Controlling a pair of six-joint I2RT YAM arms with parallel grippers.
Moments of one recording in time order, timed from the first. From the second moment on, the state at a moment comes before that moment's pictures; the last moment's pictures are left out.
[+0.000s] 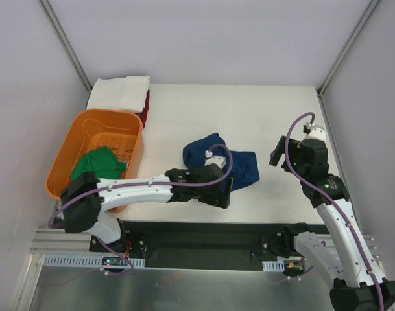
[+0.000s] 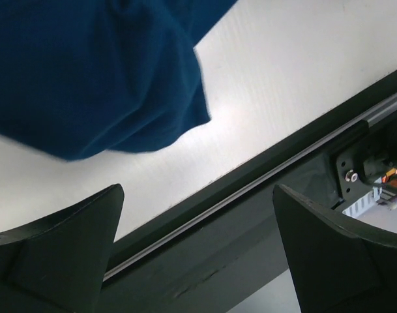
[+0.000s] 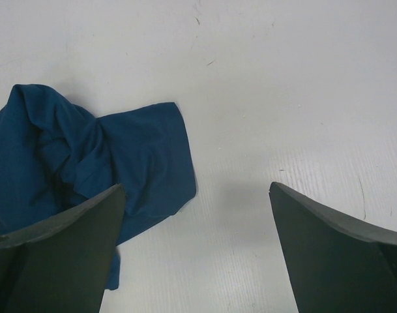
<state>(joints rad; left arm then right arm) -1.17 1.46 0.99 -0.43 -0.11 -0.80 0.23 0.75 0.82 -0.65 0.20 0.38</state>
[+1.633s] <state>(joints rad) -1.24 2.03 1.42 -0.66 -0.46 -0.94 0.23 0.73 0.80 -0.65 0.21 0.38</state>
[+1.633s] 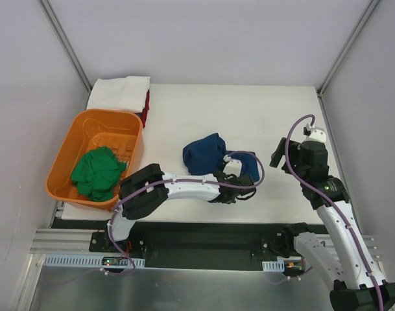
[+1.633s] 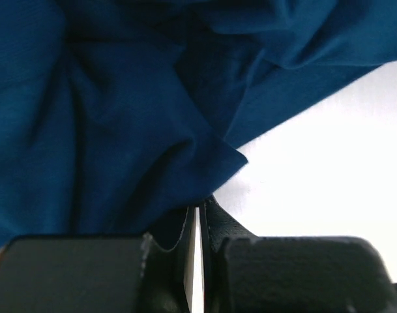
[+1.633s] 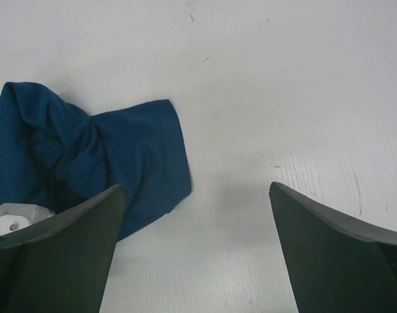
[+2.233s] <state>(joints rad) -1.24 1.34 0.86 -0.55 -0.59 -0.89 0.23 0.80 0.80 -0.65 0.18 0.38</state>
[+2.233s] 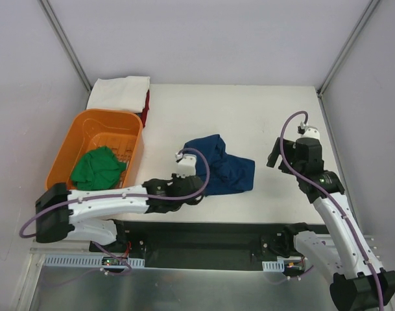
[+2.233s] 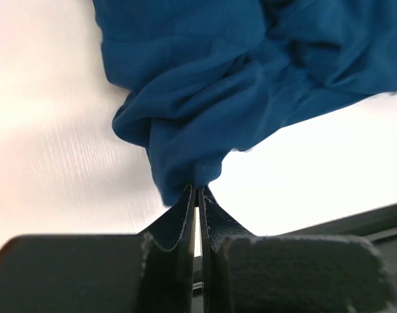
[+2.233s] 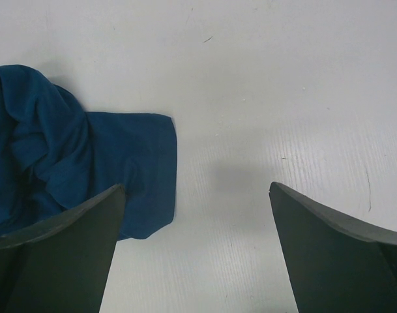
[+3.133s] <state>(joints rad) -1.06 0.77 0.46 -0.50 -0.61 -0.89 0.28 1.01 0.70 -0.66 0.06 0.51</state>
